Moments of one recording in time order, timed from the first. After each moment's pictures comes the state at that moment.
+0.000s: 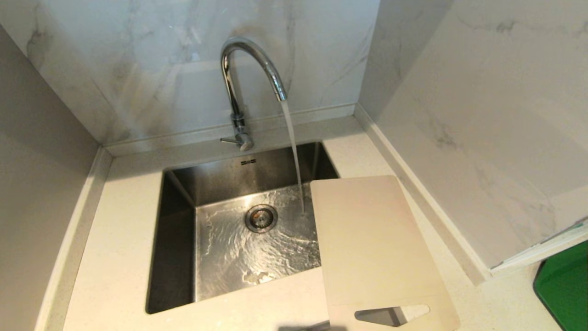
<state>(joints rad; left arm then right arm) 0.00 0.00 0.00 0.00 0.00 0.00 0.00 0.14 -0.23 0.07 0.10 -0.02</state>
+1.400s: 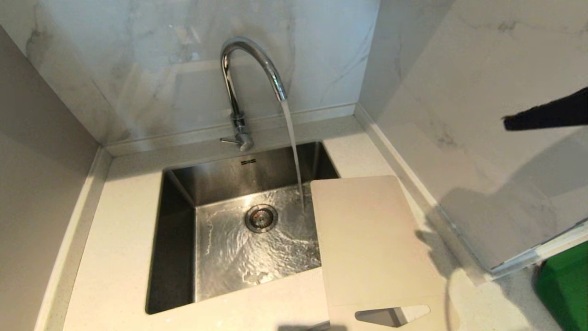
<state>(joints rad) 0.00 0.00 0.00 0.01 0.00 0.00 0.17 1.40 -1.97 1.16 0.39 -0.29</state>
